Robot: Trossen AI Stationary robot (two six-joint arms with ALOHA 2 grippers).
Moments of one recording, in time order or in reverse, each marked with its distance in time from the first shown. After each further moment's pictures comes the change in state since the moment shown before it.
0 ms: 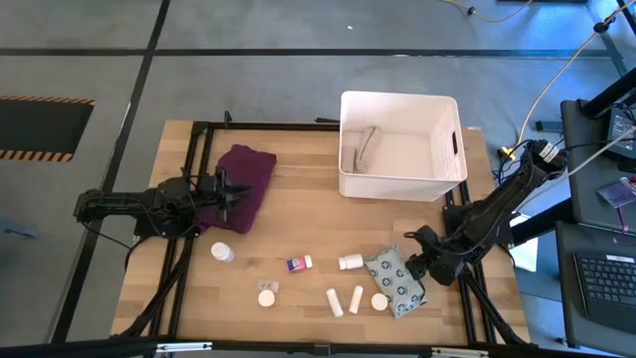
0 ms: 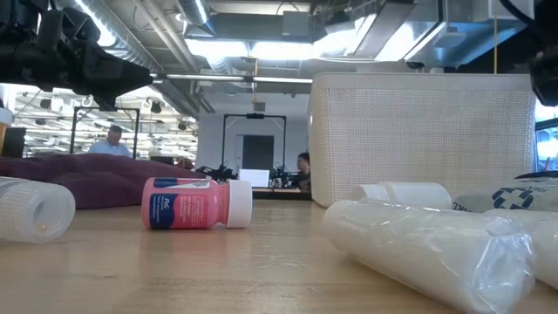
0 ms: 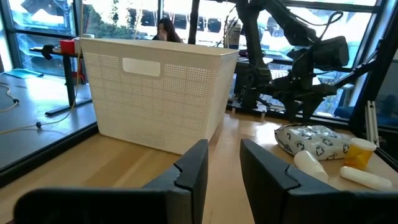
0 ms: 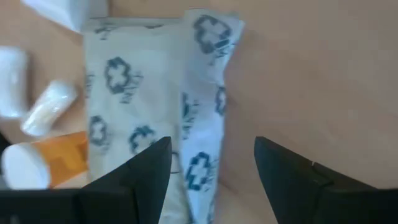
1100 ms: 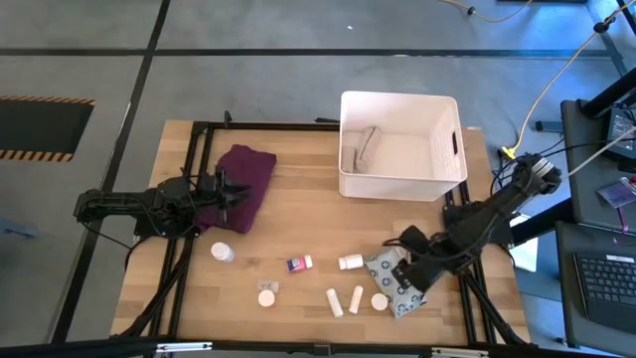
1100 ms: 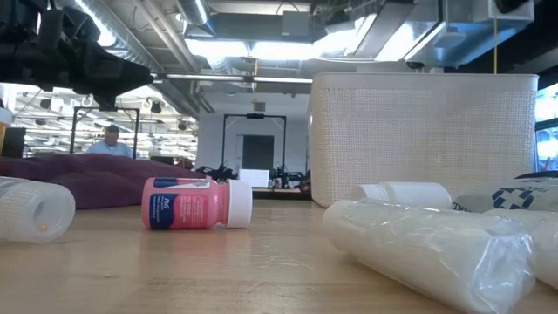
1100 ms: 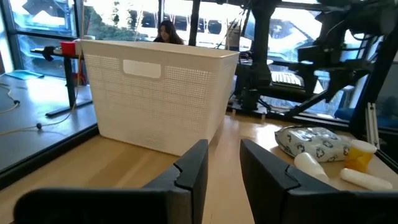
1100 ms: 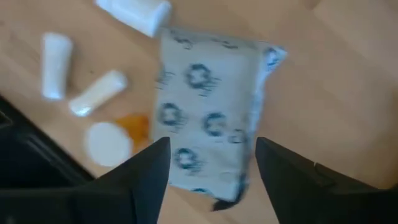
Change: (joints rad) left arm 0.000 0.000 0.000 0.008 0.000 0.001; right arm -0.127 0.242 0.549 -0.469 -0.115 -0.209
